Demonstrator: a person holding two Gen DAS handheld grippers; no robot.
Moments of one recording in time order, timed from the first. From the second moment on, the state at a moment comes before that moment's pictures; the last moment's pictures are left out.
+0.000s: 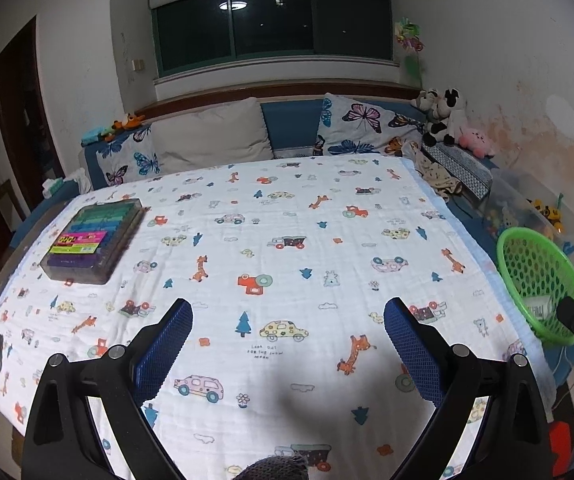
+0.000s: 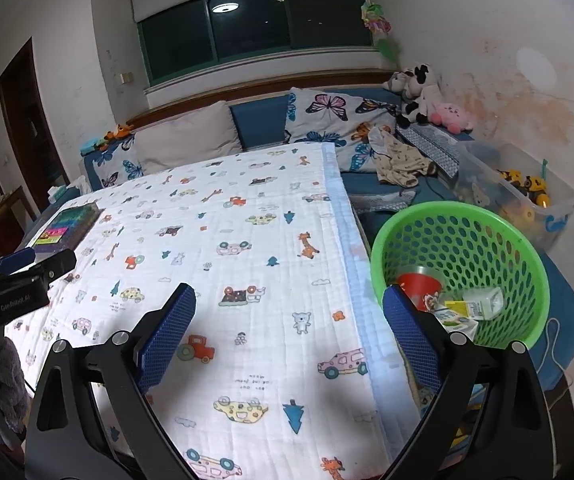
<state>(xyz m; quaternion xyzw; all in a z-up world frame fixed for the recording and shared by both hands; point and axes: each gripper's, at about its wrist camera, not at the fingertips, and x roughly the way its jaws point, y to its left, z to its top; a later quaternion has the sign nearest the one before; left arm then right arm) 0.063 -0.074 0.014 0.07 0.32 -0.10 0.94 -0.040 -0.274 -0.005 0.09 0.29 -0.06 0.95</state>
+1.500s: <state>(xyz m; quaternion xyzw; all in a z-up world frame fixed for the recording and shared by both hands) 0.054 -0.074 0.014 0.09 0.31 -0.09 0.94 -0.034 -0.268 -0.014 0.09 0.31 -0.05 0.95</state>
